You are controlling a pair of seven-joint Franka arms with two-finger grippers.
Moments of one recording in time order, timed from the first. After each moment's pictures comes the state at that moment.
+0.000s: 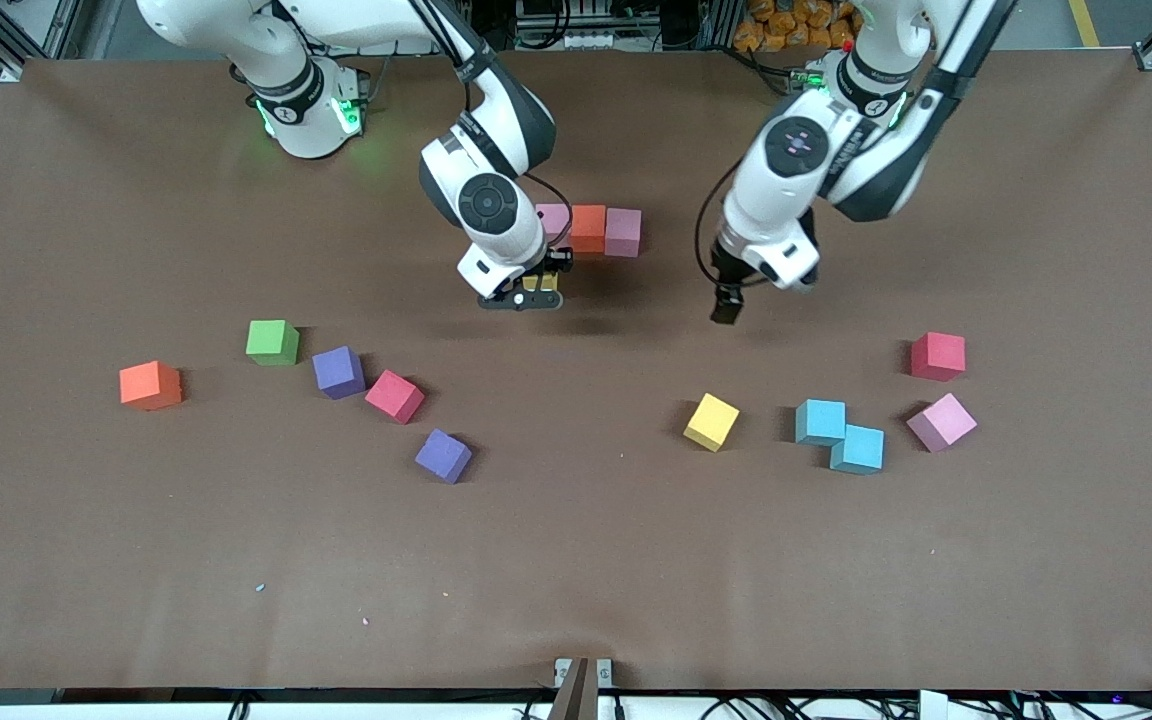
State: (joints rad) left arm 0.10 0.14 -0.67 -2.29 0.06 2.46 -2.05; right arm 0.84 0.44 0.00 -1.99 0.32 2.29 0.63
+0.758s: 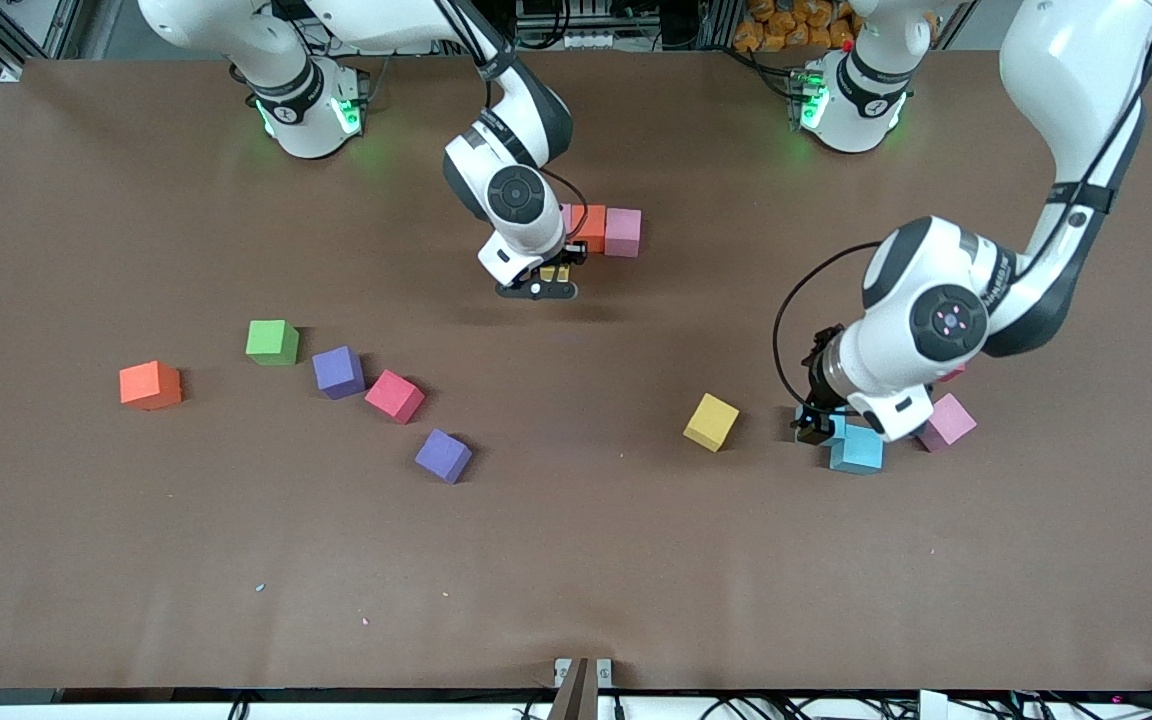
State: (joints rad) left arm 0.23 0.53 -0.64 -1.69 0.23 2.04 -1.77; right arm 0.89 0.48 0.00 -1.98 0.32 2.32 0.70
